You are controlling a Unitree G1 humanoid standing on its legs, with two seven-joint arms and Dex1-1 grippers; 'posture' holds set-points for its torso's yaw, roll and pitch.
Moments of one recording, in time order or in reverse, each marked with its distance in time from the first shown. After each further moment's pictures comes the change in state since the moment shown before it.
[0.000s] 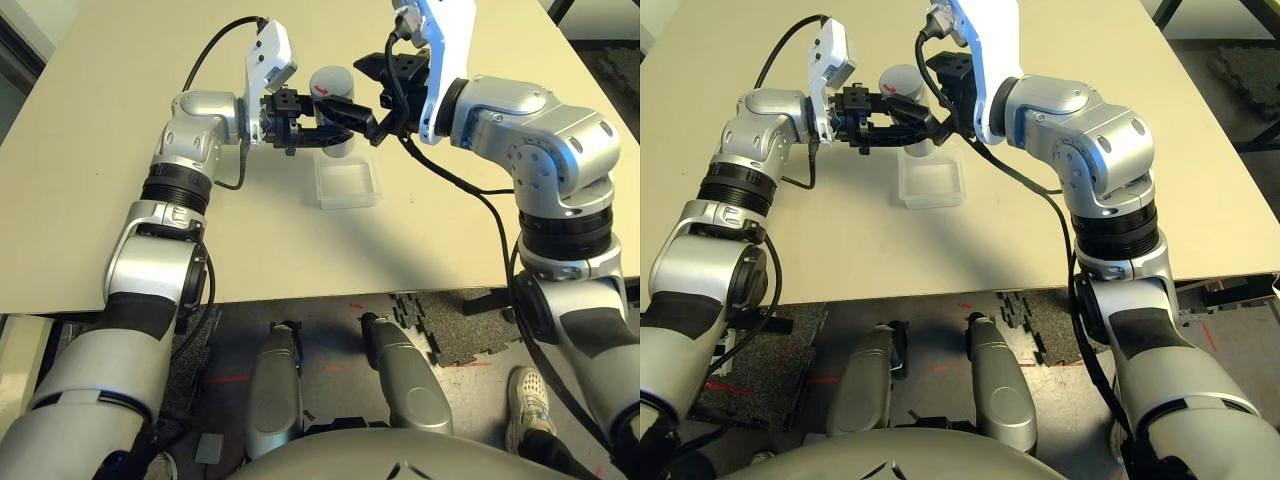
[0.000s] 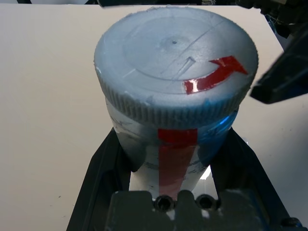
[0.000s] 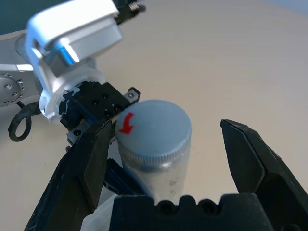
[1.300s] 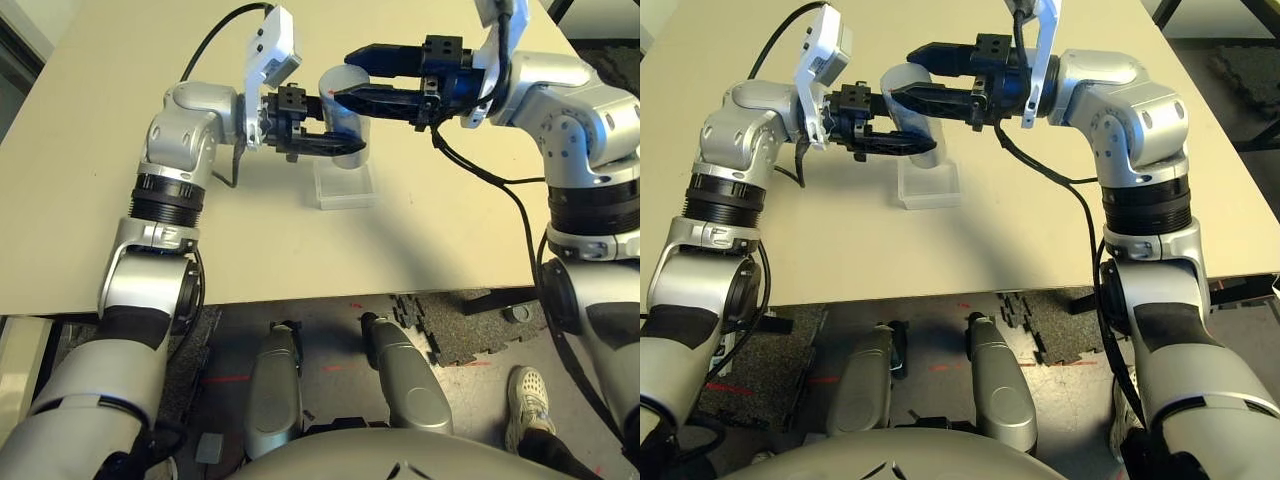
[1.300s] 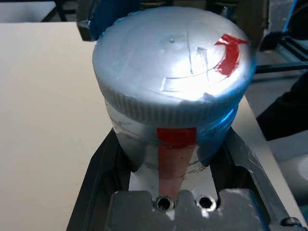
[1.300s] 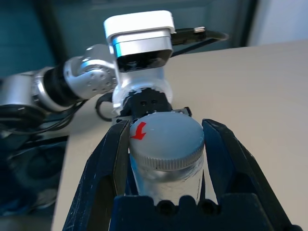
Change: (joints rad) left arm 0.126 0.054 -0.011 -0.493 -0.080 0.334 -0.072; right arm -0.060 -0.131 -0.075 0.325 0.135 -0.312 0.686
